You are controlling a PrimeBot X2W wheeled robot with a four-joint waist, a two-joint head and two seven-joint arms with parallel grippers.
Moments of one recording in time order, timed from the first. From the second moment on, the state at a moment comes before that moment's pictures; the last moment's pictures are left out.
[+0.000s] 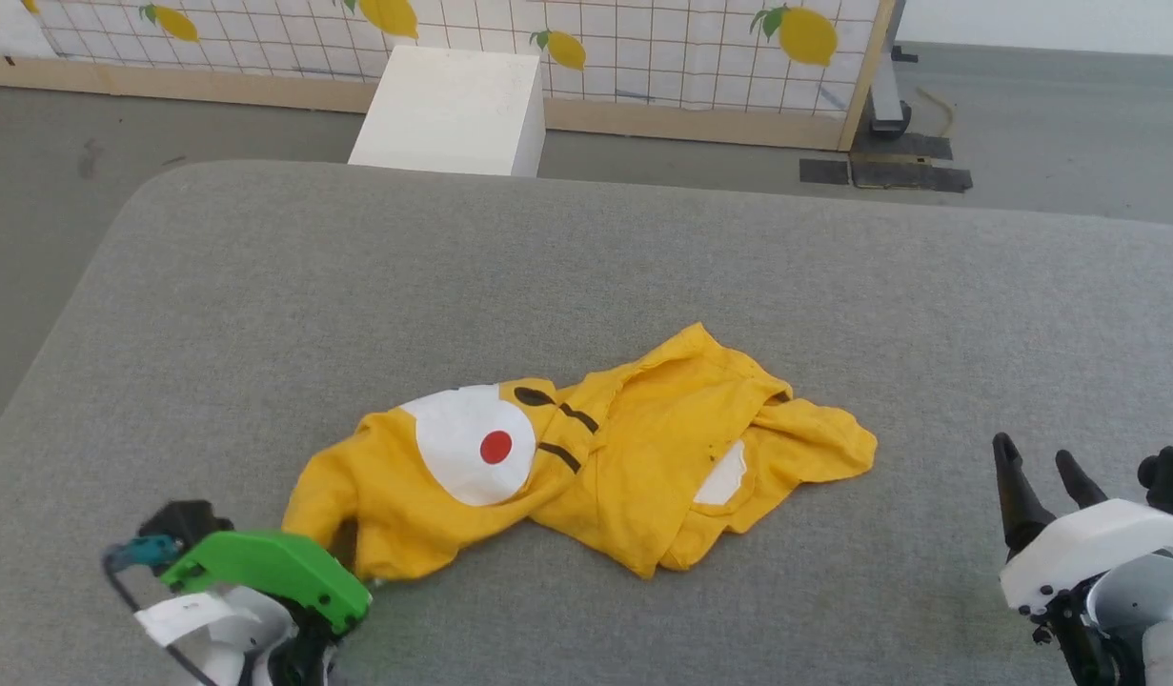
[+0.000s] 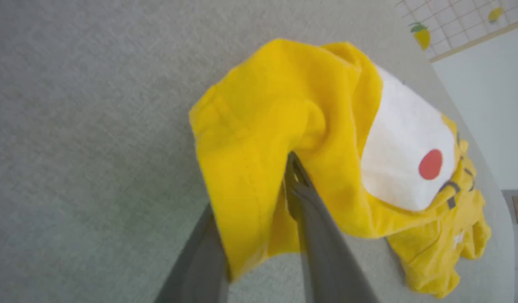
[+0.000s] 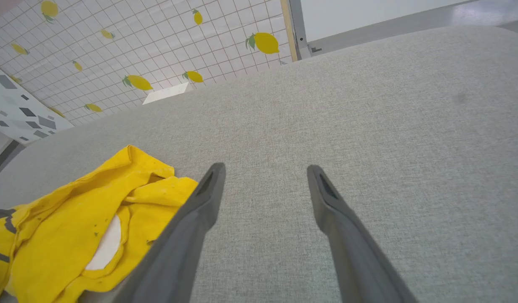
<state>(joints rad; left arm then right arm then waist) -0.09 0.26 -0.22 0.20 -0.98 0.33 0.25 -0.10 -0.05 -0.27 0.21 0.31 0.13 0.18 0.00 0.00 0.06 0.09</state>
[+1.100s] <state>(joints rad) -0.08 0.09 0.01 -0.01 -0.40 -0.01 -0.26 -0.65 -0.11 0.19 0.42 0.05 0.13 0.75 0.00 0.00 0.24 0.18</state>
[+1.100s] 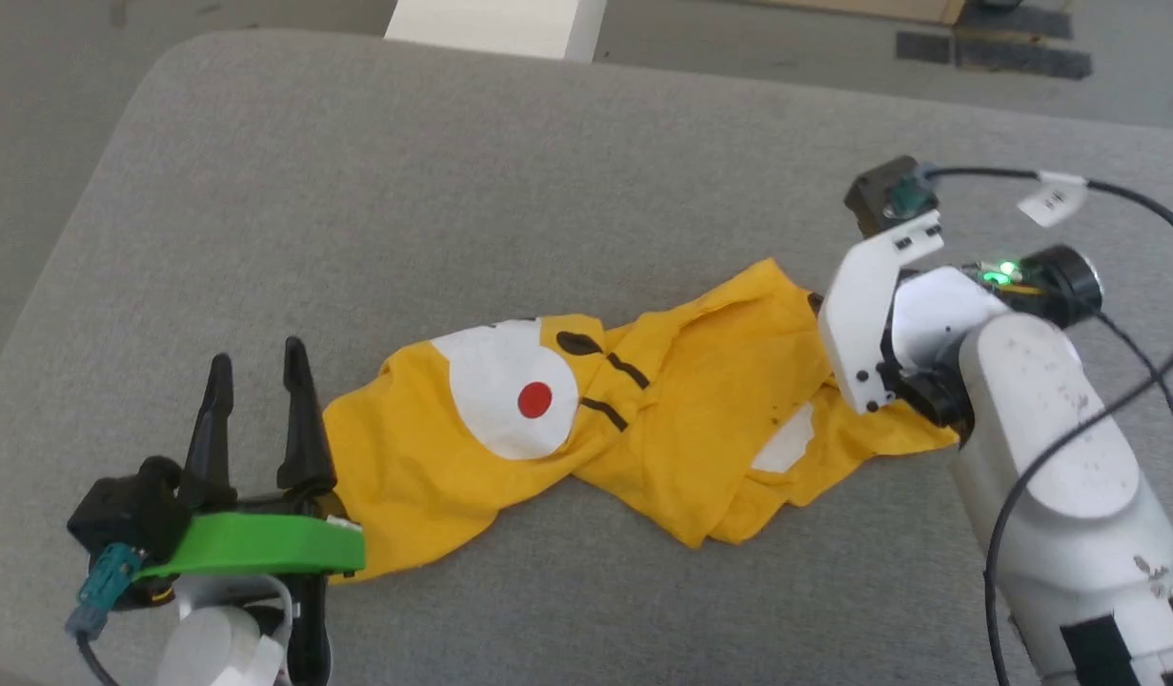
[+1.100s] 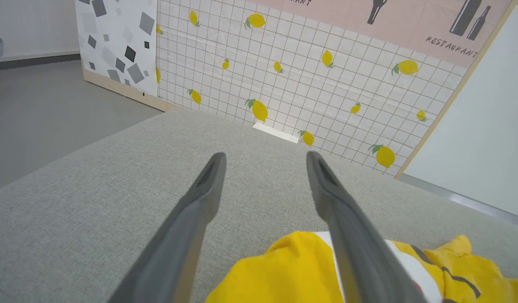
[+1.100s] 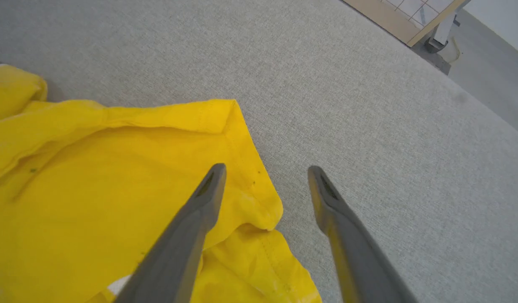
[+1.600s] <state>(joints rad) -0.14 0.06 0.01 0.06 -0.35 -0.05 -0.26 -0.77 -0.20 0.39 0.55 0.14 0.13 0.84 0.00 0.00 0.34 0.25</state>
